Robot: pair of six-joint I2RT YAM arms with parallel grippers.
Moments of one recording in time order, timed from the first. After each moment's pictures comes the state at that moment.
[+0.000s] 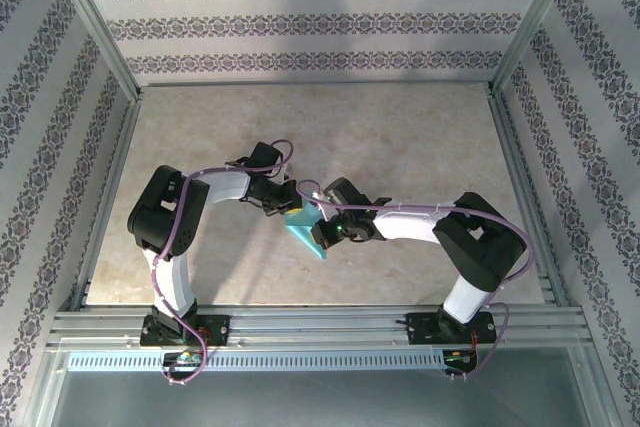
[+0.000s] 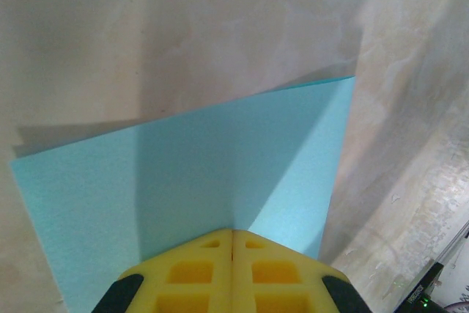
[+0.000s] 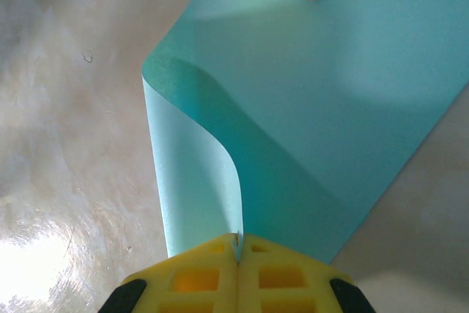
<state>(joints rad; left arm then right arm) -0.40 1.91 1.06 -0.31 0.57 -0.64 0.77 1.69 0.81 -0.10 -0.34 0.35</state>
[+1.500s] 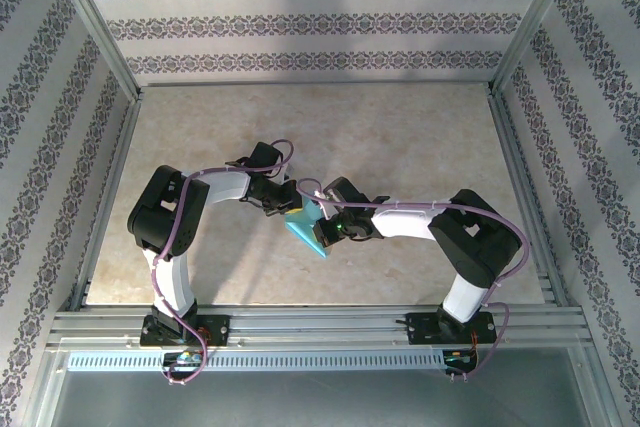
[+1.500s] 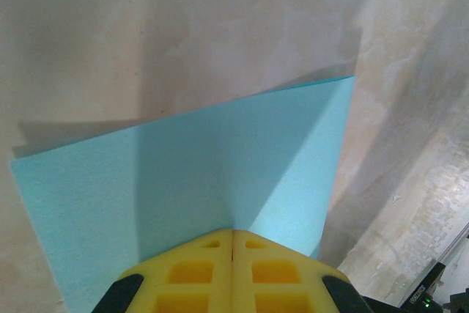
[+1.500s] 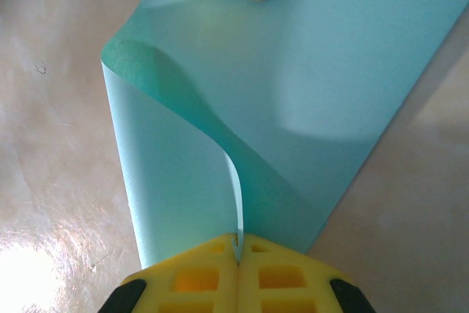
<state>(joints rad) -0.40 1.91 1.06 -0.31 0.57 -0.63 0.76 1.72 0.82 -0.12 -0.30 0.36</state>
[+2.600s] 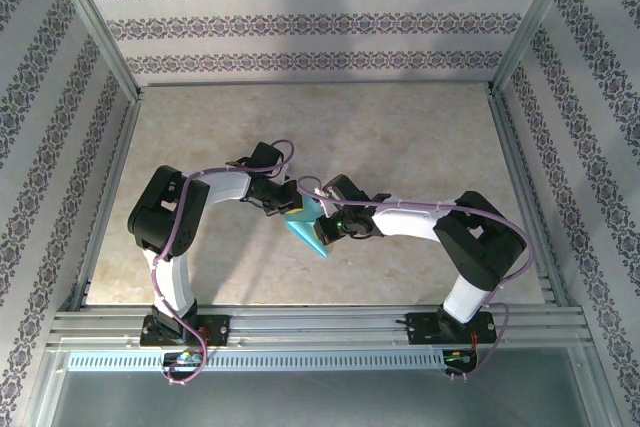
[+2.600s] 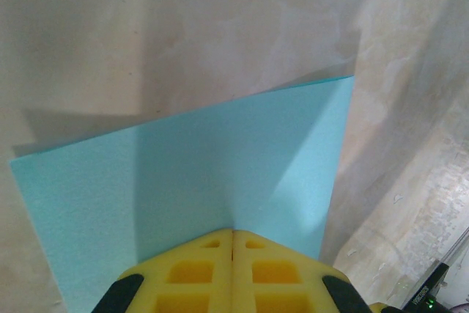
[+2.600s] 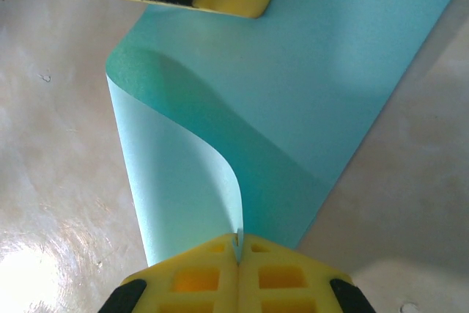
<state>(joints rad) -0.40 1.91 1.06 -0.31 0.56 -0.63 0.76 1.70 0.85 -0.17 -0.27 0.36</state>
